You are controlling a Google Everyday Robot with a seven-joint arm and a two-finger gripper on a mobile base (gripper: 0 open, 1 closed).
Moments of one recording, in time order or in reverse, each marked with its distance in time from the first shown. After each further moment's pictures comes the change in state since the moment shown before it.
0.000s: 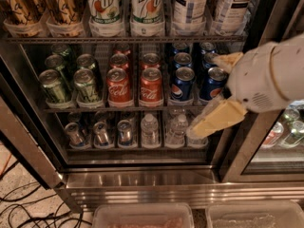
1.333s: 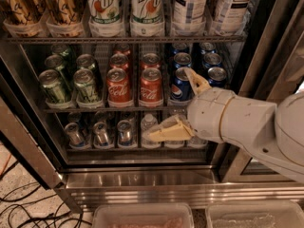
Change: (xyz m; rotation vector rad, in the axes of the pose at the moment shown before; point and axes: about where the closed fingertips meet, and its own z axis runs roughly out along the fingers) arm -0.026 0.016 0.079 0.201 -0.396 0.038
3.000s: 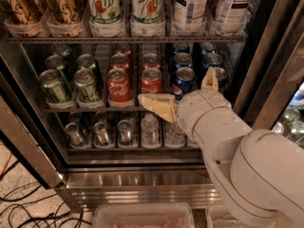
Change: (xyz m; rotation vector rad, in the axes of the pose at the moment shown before) arm -0.005 -0.049 -0.001 0.510 -0.065 0.327
